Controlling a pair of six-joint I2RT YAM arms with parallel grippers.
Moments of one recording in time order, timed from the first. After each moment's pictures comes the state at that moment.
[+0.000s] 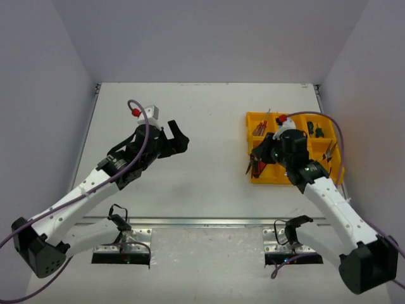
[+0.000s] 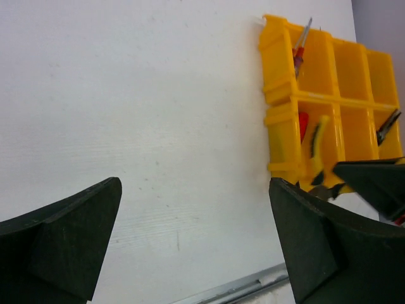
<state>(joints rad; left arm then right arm) -0.64 1.01 0.93 -0.42 -0.27 -0.71 0.34 0.96 0.64 -0.23 -0.15 0.44</state>
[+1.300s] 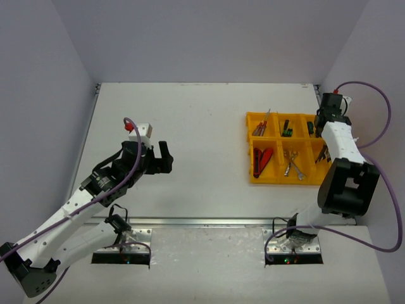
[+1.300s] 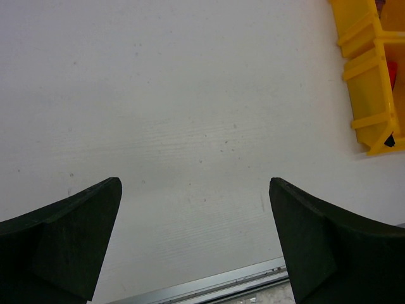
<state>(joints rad) -0.64 0.77 0.82 -0.62 -0.33 -0.49 -0.26 1.58 1.17 -0.47 0.52 0.10</state>
